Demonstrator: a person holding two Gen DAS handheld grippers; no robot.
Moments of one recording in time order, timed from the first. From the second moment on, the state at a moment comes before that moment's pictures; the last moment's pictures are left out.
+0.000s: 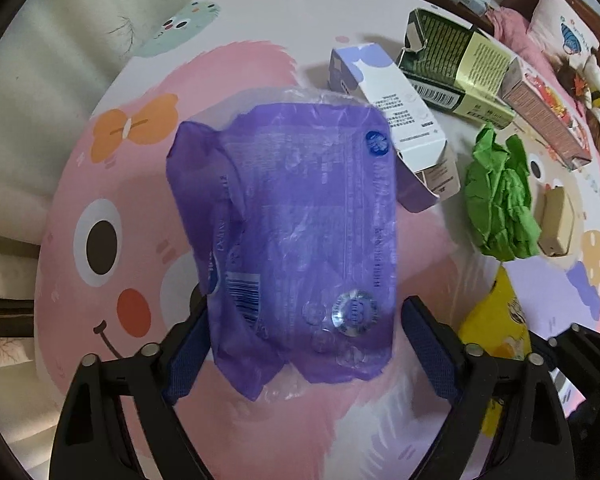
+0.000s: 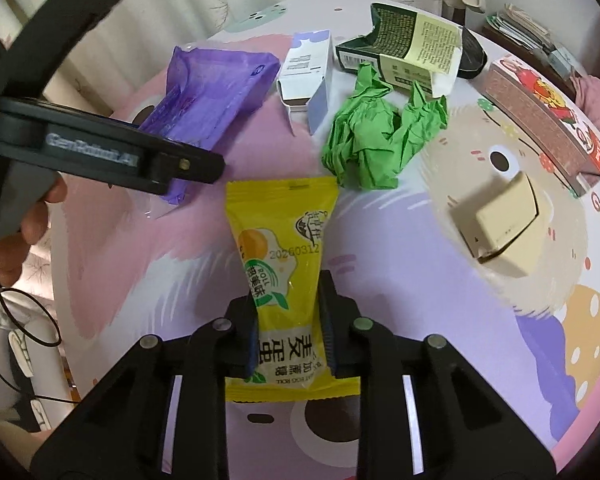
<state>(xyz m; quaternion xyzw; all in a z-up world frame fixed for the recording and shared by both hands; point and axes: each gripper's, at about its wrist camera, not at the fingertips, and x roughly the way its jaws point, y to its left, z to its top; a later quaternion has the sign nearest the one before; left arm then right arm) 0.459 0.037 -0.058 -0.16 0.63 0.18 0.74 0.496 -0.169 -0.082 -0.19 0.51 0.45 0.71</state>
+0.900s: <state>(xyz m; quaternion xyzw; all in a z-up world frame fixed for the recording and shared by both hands) 0.270 0.001 0.022 -0.06 0.55 0.11 0.83 0.370 -0.188 -0.041 -0.05 0.54 0.35 0.76</state>
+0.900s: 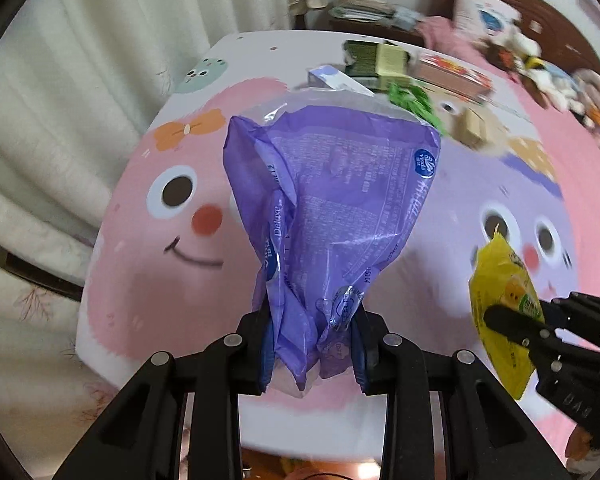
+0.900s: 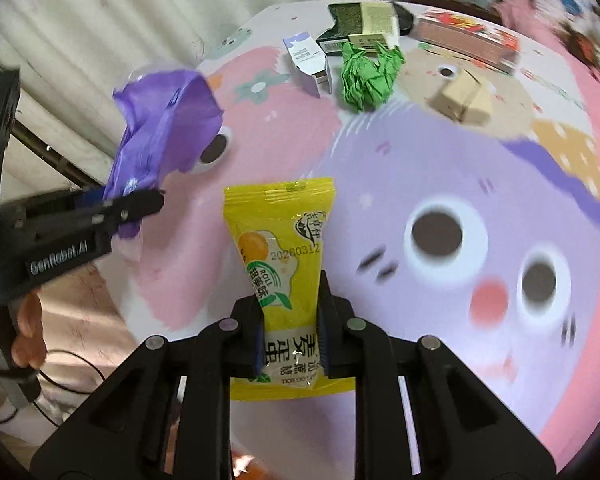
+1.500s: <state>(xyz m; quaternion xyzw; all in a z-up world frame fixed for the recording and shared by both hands) 0.030 -0.032 -0.011 0.05 0.55 -0.04 0.83 0.113 -0.203 -0.054 0.00 0.58 0.21 0.79</state>
